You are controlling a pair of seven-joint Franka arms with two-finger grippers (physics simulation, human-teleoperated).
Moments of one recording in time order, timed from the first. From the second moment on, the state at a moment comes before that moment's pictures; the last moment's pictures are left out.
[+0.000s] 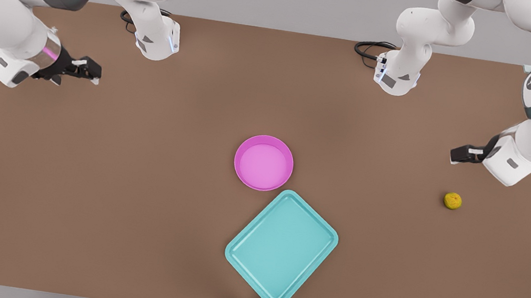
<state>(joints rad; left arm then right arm) 0.00 0.20 -0.05 -1.28 0.02 1.31 -0.13 0.06 0.06 0.04 -1.42 0.00 1.29 -0.07</state>
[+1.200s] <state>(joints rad) 0.22 0.51 0.15 -2.05 -0.07 2.39 0.43 0.07 0.10 0.04 -1.42 0.01 1.35 -0.11</state>
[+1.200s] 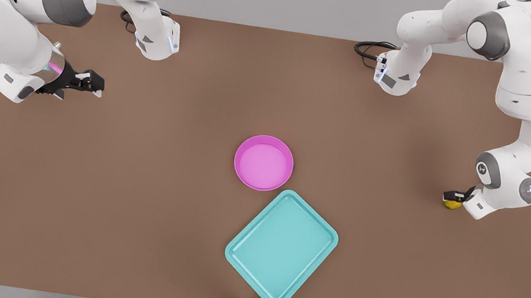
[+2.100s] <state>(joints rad) 0.07 0.43 0.14 -2.03 -0.06 2.30 0.39 0.07 0.12 0.04 -1.42 0.01 1.35 -0.11</state>
